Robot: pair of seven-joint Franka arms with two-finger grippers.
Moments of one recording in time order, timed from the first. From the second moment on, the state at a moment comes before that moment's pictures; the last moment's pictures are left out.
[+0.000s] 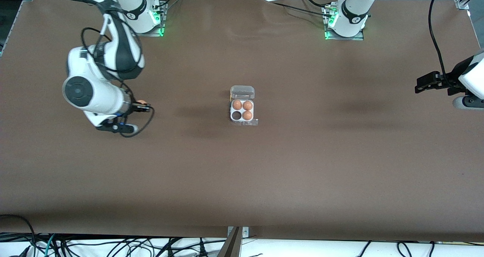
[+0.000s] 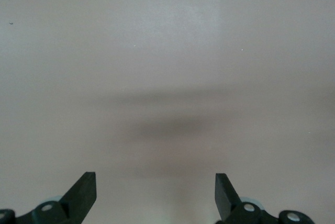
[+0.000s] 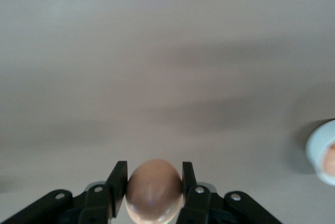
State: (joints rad) left arm 0.11 0.13 -0.07 -1.52 0.03 1.52 0.08; right arm 0.52 0.36 -0.26 -1.78 0.13 1.90 0.34
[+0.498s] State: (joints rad) left arm 0.11 0.13 -0.07 -1.52 0.03 1.52 0.08; right arm 0.74 0.56 -0.26 -1.55 0.25 1.90 0.71
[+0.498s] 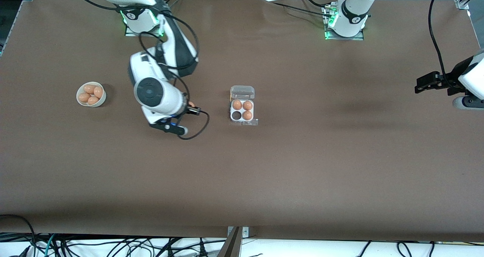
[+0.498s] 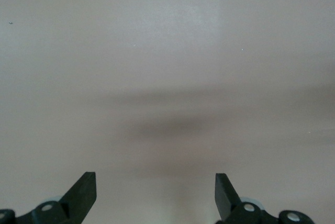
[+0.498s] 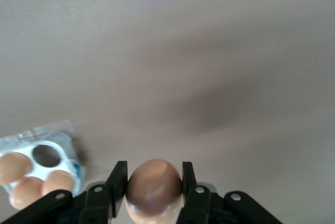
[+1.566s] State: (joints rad) left arm 0.11 0.13 -0.07 -1.52 0.03 1.52 0.08; right arm 0.80 0.76 -0.20 -1.37 0.41 2.07 0.92
